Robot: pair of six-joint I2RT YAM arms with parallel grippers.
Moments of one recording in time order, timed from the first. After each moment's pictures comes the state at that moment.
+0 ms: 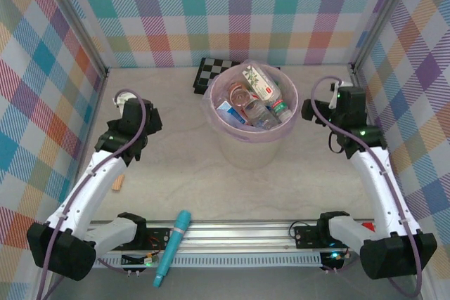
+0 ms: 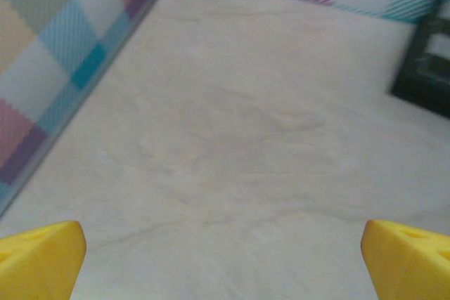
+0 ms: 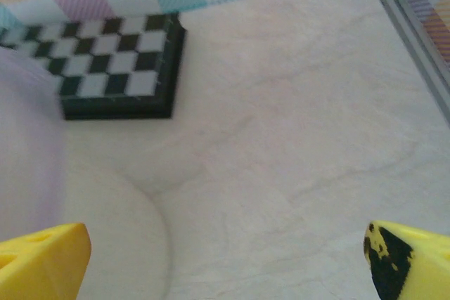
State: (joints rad) left arm -0.27 1.08 0.97 -0.62 -0.58 -0.38; right arm 0.10 1.05 1.03 -0.63 0.08 0.22
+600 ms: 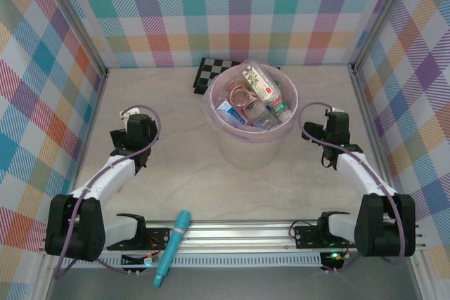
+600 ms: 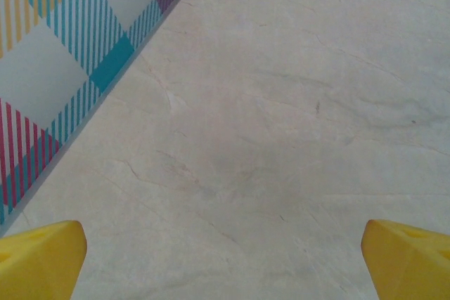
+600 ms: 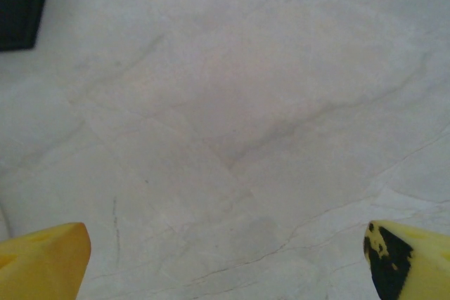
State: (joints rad) left arm -0.12 1.23 0.60 0.02 -0.56 -0.18; right arm 0.01 1.23 0.58 -0.09 0.11 0.20
